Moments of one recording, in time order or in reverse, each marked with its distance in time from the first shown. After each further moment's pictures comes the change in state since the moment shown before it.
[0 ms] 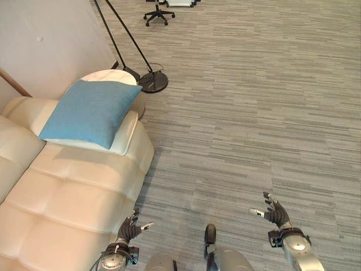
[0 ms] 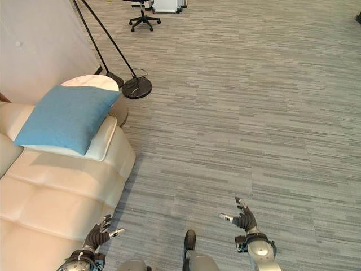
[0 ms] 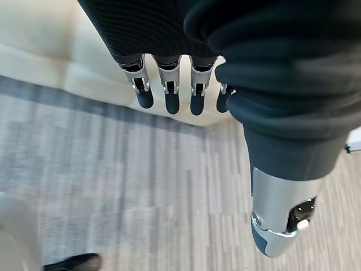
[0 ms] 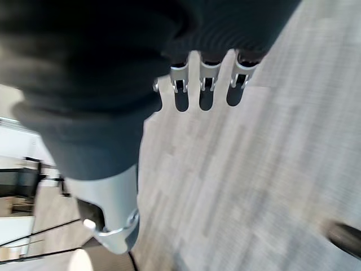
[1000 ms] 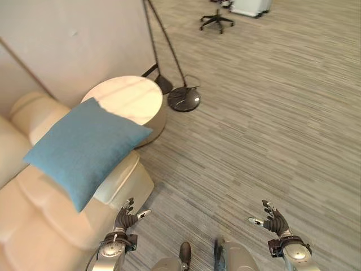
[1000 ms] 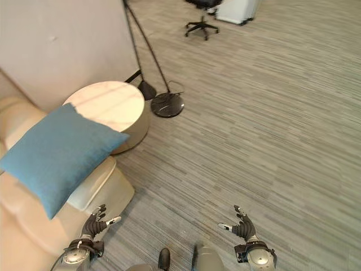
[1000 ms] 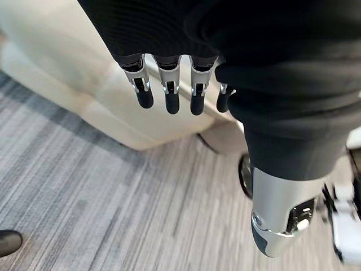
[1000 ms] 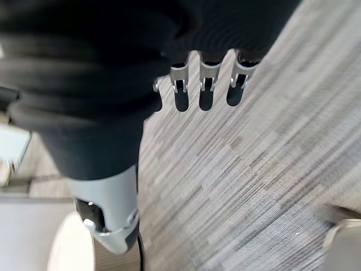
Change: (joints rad) left arm -0.064 0.014 0.050 0.060 -0.023 0.006 0.044; right arm 0.074 0.014 0.016 0.003 -0.040 0.022 0.006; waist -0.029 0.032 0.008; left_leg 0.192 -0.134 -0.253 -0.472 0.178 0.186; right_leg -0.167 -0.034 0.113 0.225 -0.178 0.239
